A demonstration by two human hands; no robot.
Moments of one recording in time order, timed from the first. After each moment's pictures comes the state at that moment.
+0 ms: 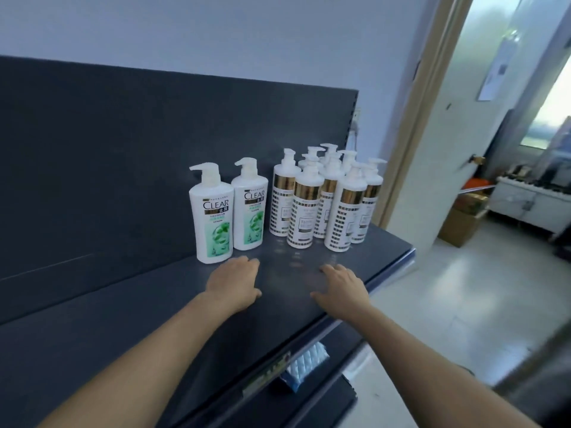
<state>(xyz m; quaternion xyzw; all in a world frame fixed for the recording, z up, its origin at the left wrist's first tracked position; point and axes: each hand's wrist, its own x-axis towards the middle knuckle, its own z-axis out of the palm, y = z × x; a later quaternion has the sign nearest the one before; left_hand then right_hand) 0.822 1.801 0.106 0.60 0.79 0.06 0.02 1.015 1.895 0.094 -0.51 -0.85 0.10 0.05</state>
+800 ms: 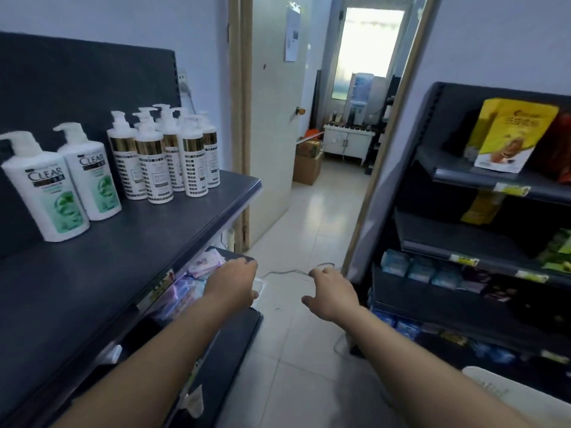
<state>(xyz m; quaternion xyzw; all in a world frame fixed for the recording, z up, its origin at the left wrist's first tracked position) 1.041 1.697 0.075 0.80 0.60 0.03 0.04 1.241 1.674 0.061 -0.72 -0.69 0.11 0.03</state>
